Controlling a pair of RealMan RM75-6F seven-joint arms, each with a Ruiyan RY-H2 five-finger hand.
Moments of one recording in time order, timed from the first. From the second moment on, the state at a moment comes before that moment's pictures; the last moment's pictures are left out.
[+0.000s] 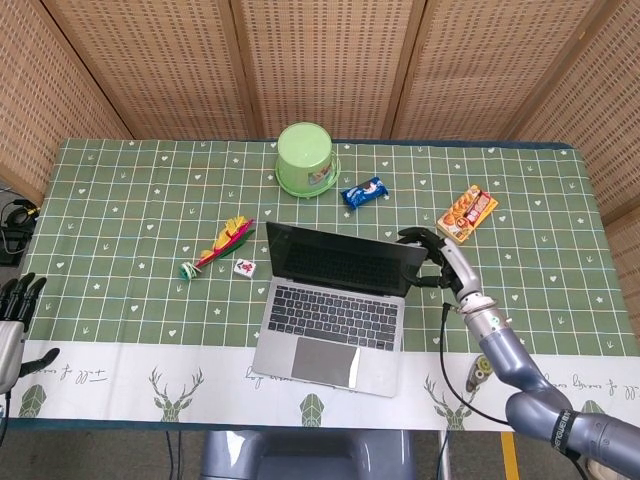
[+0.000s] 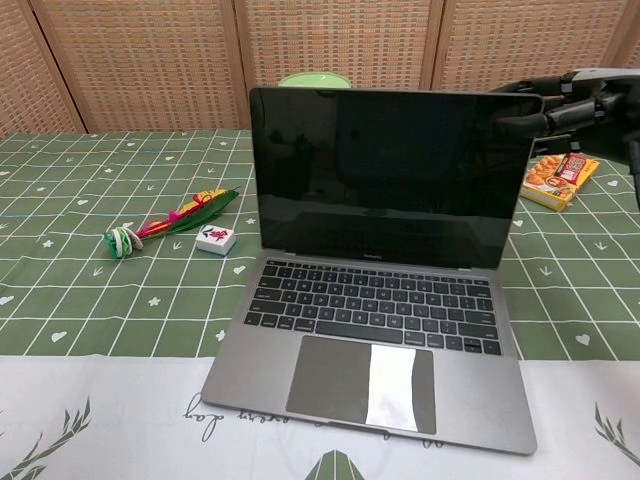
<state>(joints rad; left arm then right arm) -0.08 -1.15 -0.04 -1.57 1.45 1.48 0.16 0.56 -1.30 0.40 -1.65 -1.07 0.75 0.75</state>
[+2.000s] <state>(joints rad) -0.07 -1.14 -0.03 -1.59 1.49 1.50 0.16 0.59 -1.10 0.37 -1.85 -1.33 0.40 1.26</state>
